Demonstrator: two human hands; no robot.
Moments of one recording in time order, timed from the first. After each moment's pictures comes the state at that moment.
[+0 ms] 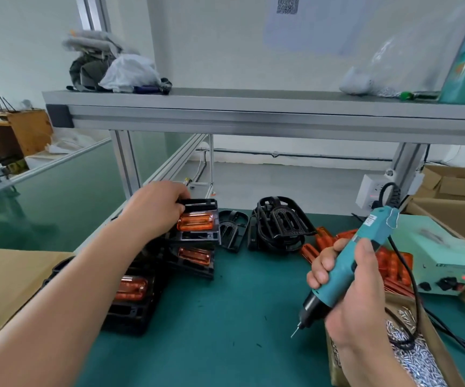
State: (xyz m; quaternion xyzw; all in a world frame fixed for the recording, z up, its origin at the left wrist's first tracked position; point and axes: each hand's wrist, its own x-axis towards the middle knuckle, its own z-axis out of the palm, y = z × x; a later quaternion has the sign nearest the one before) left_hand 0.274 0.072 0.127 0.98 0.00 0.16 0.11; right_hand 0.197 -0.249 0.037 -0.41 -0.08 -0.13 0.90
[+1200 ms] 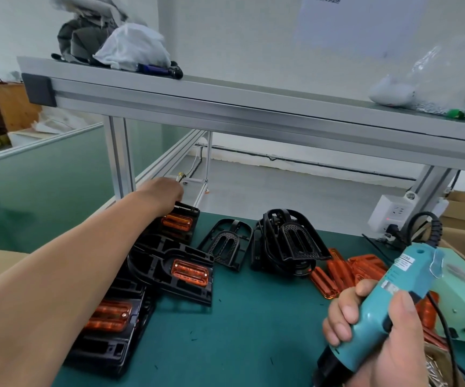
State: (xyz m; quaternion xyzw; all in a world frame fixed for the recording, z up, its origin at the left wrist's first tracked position) left_hand 0.419 0.125 0.081 1.00 -0.02 0.03 -0.01; right_hand 0.207 -0.239 0.040 -0.42 -0.05 -0.13 0.89
